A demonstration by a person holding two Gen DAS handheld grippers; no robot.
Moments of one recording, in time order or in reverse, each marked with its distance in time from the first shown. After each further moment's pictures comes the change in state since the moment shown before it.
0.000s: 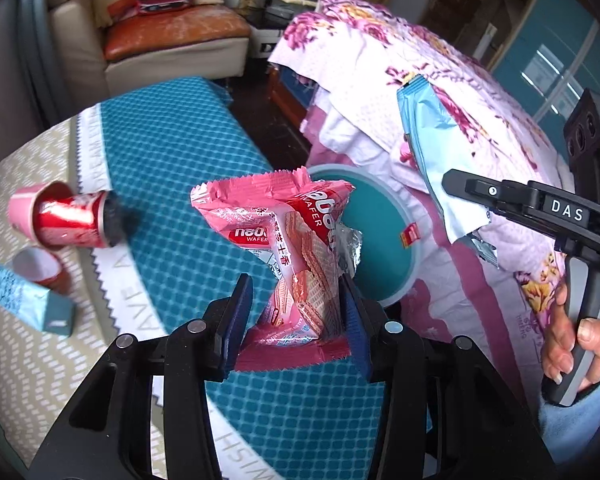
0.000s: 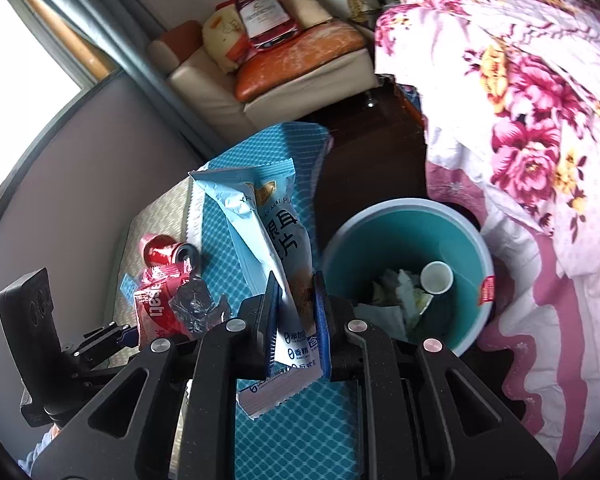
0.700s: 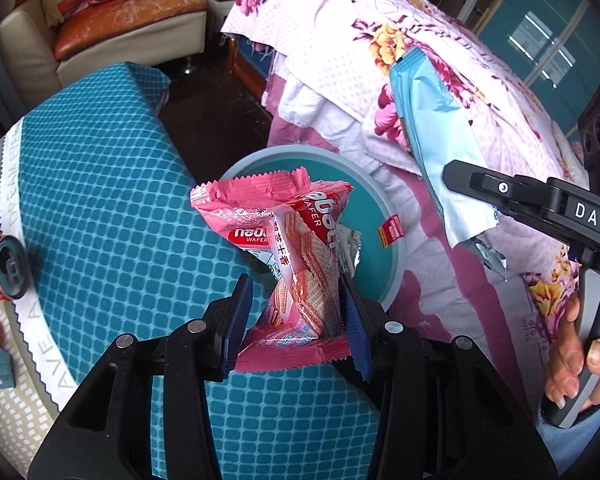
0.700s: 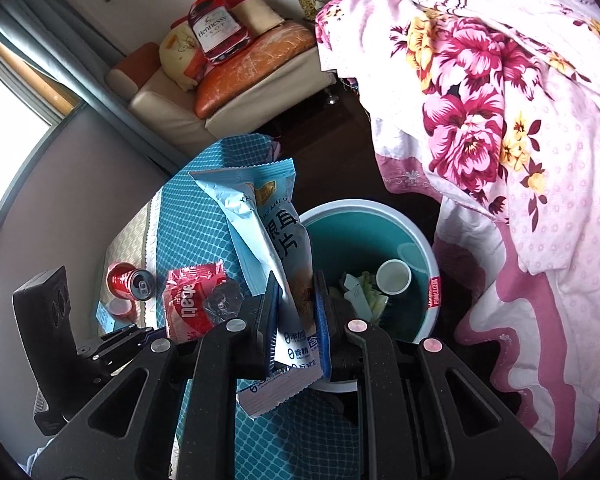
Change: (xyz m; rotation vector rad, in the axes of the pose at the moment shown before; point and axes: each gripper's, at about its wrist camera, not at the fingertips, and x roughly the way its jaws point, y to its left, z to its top) left arm 0.083 -0.052 0.035 0.076 0.113 -0.043; right arm 0.003 -0.069 0.011 0.108 -0.004 -0.037
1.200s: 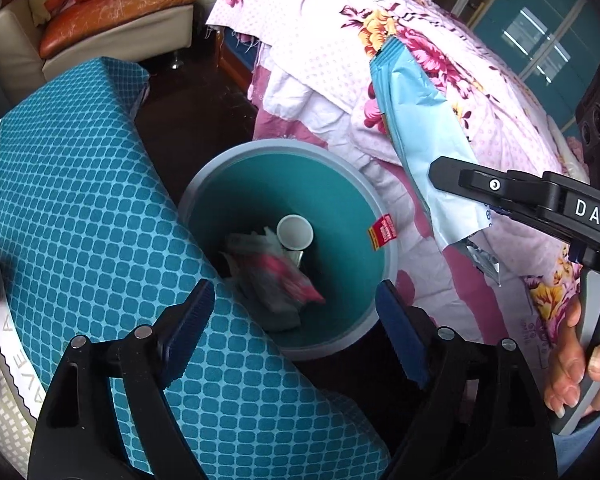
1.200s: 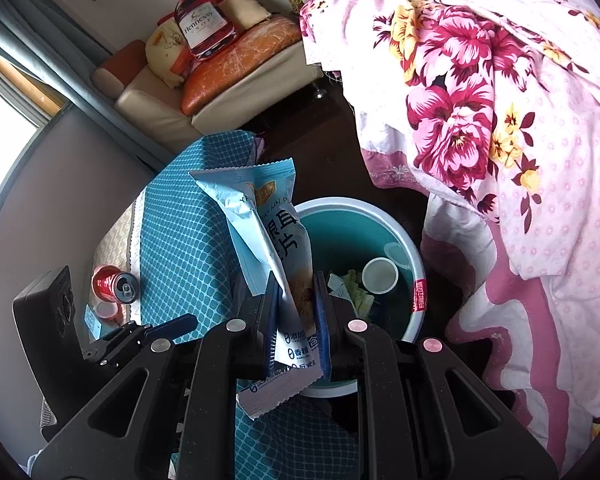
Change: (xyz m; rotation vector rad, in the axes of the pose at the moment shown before) left arm 0.028 -0.012 0.008 -0.004 0.017 -0.022; right arm 0.012 -0.010 0.004 0.011 0.026 -0.032
